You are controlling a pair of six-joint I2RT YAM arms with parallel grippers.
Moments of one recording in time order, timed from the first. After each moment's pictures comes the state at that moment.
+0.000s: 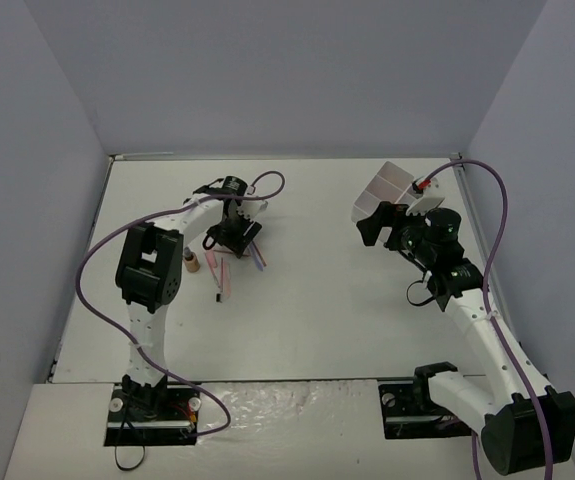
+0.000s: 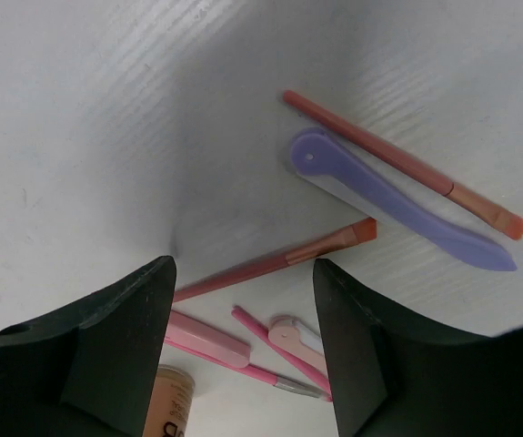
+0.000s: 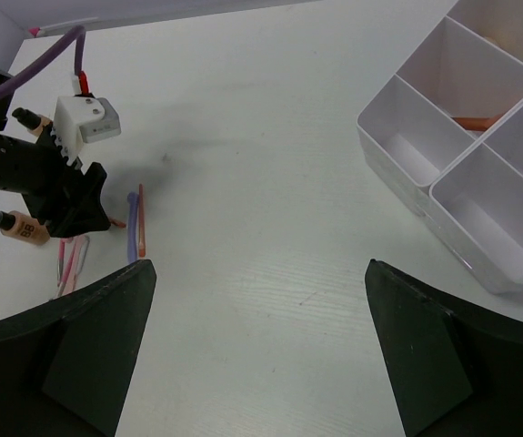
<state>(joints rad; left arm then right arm) -0.37 2.08 1.59 -0.78 0.06 0.26 0.17 0.98 0.75 -0.09 -0.22 0.31</state>
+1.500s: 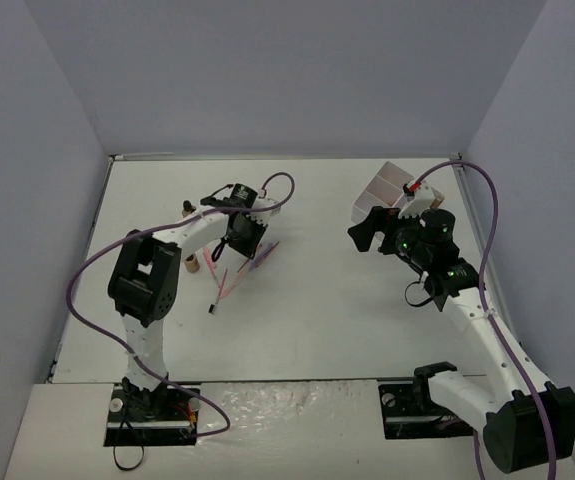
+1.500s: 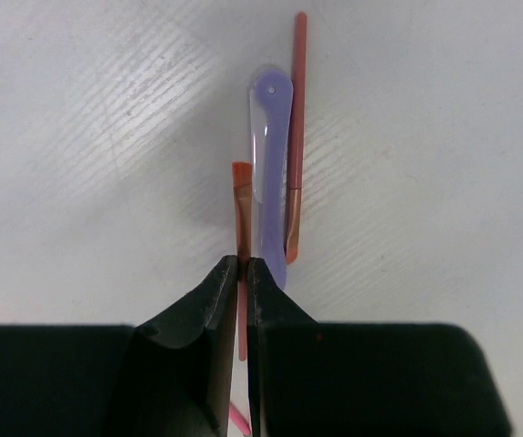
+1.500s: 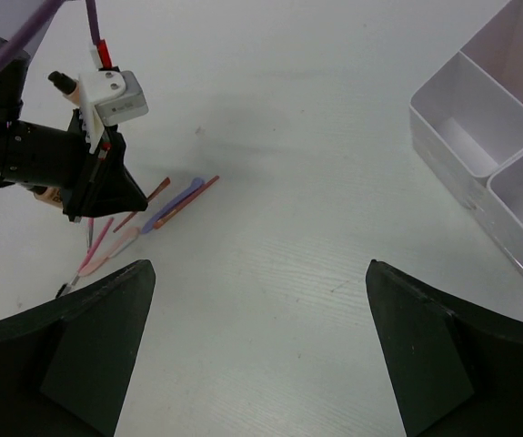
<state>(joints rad) -0.45 1.98 1.46 -0.64 0.20 0.14 0.20 0.99 0.74 -0.10 -0.29 0.31</state>
